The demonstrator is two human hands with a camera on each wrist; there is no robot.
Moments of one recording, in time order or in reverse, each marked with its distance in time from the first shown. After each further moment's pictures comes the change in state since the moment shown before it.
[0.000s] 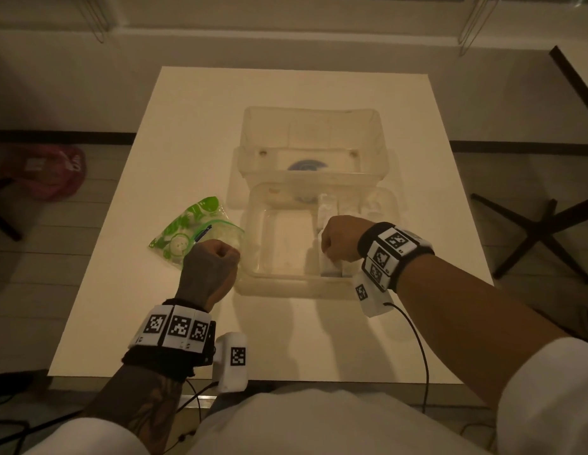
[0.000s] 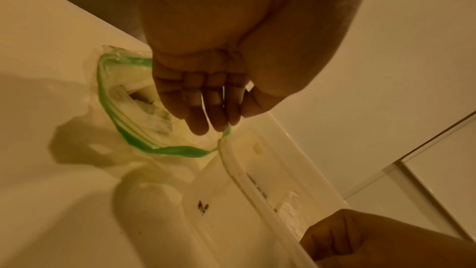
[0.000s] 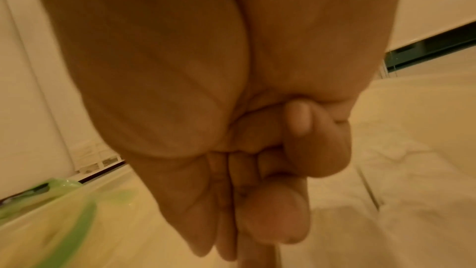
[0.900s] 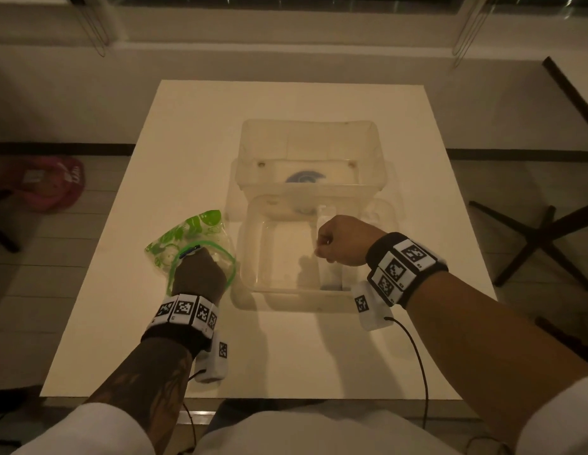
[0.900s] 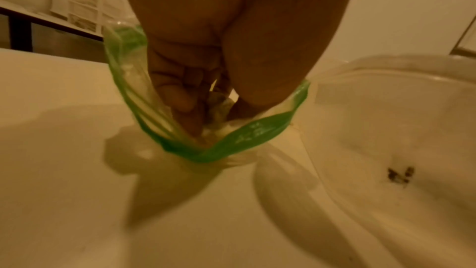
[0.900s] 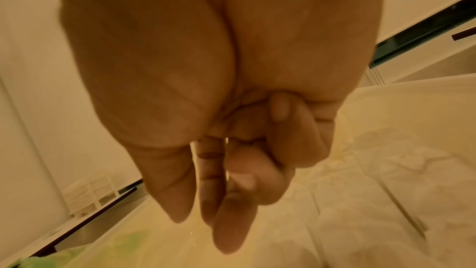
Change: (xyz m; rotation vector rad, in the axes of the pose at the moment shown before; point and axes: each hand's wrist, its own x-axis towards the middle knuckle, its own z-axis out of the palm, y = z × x) left_hand 0.043 -0.024 0.015 0.538 0.039 -0.009; right_hand -0.004 0.006 -0.008 0.328 0.142 -0.068
